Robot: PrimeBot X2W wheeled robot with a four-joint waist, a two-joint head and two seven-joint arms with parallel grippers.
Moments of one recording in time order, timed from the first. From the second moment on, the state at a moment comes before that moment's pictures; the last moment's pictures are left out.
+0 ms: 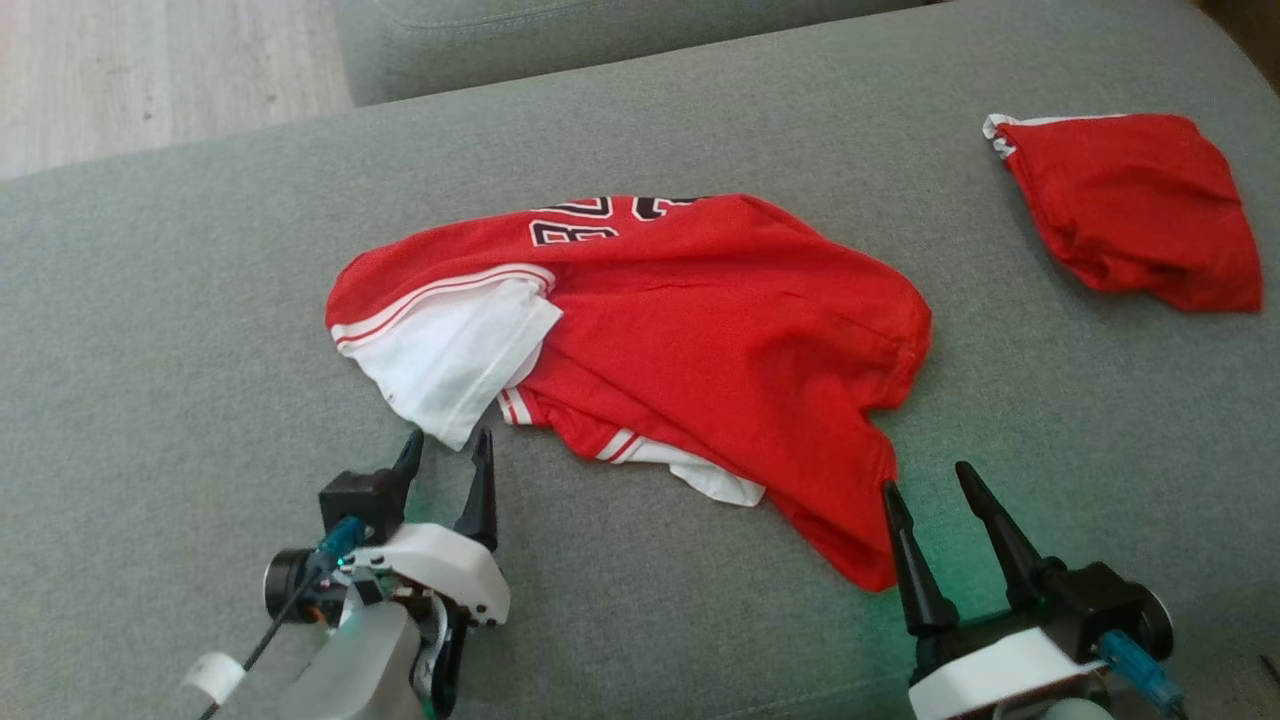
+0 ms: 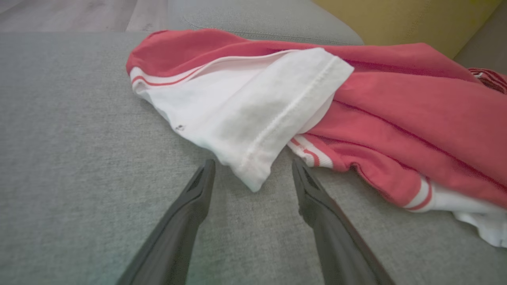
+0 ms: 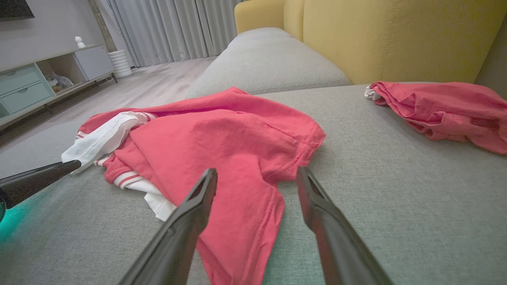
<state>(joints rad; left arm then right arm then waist) -0.40 0.07 -0.48 0.84 -0.53 0.04 -0.25 0.08 -0.05 0.17 0.20 0.10 0.12 -0.26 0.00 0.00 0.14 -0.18</state>
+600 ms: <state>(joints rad) -0.44 0.05 -0.38 0.88 -0.55 -0.07 -0.25 0.08 -0.08 0.15 0.20 0.10 0.12 -0.26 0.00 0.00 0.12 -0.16</state>
